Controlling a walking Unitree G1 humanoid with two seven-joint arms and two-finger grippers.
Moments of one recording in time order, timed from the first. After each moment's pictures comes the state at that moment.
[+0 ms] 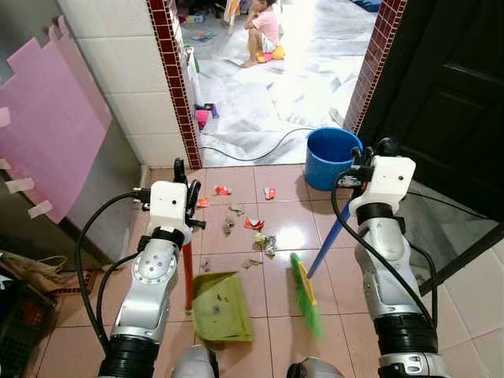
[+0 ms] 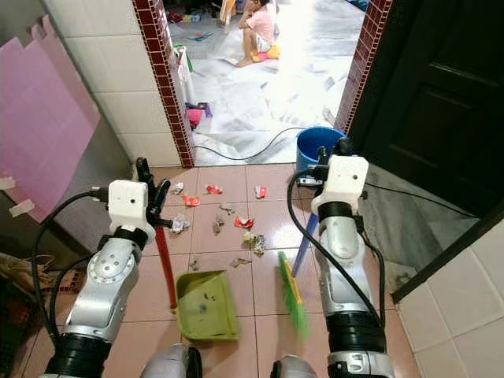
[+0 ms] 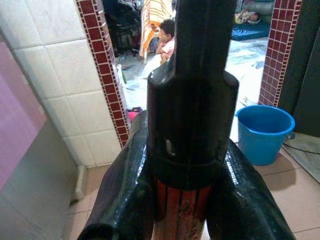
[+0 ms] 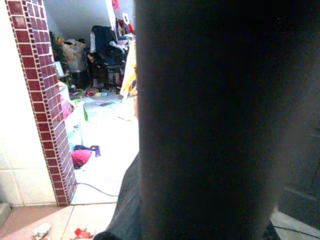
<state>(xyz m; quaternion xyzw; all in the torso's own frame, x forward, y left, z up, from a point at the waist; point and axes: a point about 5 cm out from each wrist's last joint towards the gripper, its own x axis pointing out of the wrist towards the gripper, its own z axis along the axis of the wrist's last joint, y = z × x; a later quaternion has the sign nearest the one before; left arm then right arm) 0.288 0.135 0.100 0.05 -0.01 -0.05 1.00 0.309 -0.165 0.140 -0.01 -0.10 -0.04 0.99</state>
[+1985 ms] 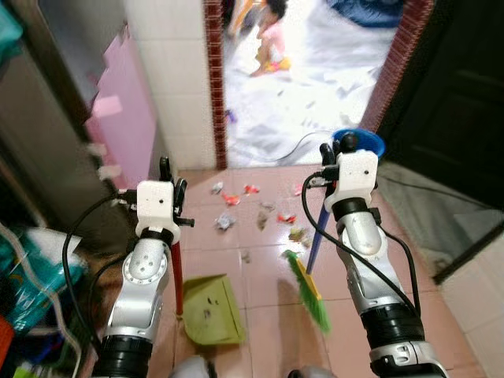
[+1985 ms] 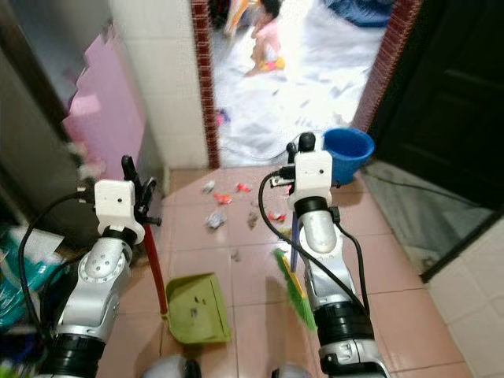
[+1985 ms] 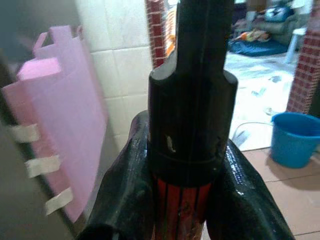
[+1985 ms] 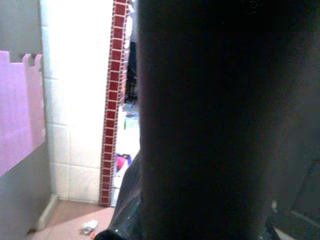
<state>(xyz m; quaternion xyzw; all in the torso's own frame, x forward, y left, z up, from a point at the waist) 0.289 0.151 0.102 0.05 -0.02 -0.02 1.00 0.317 -0.132 0.141 -0.06 -0.12 0.04 0.99</state>
